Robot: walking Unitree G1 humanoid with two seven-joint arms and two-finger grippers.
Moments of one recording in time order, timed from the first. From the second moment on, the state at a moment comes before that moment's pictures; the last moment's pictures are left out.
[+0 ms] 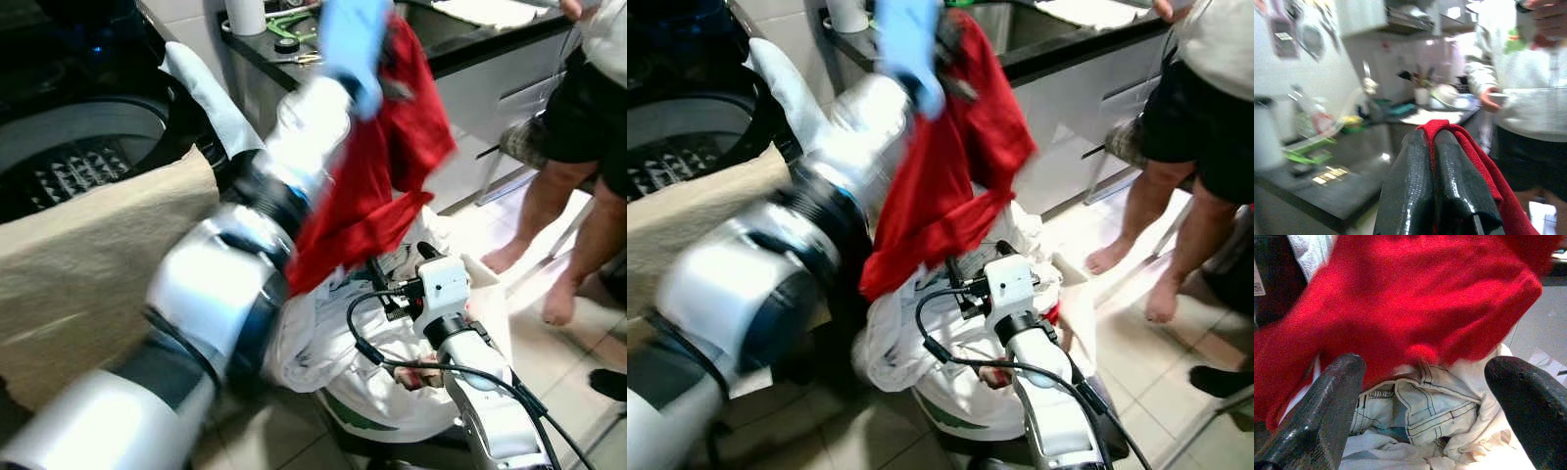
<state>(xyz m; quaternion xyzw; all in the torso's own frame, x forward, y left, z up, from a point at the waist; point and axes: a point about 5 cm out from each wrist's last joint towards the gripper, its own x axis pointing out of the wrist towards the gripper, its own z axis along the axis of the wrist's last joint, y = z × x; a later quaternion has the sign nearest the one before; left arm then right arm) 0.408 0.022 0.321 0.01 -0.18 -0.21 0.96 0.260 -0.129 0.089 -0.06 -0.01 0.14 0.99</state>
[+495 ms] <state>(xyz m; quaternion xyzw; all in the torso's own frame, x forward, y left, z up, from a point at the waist) 0.411 0.023 0.320 0.04 -0.15 -0.21 0.97 0.269 -0.130 0.092 -0.05 -0.03 0.13 0.99</state>
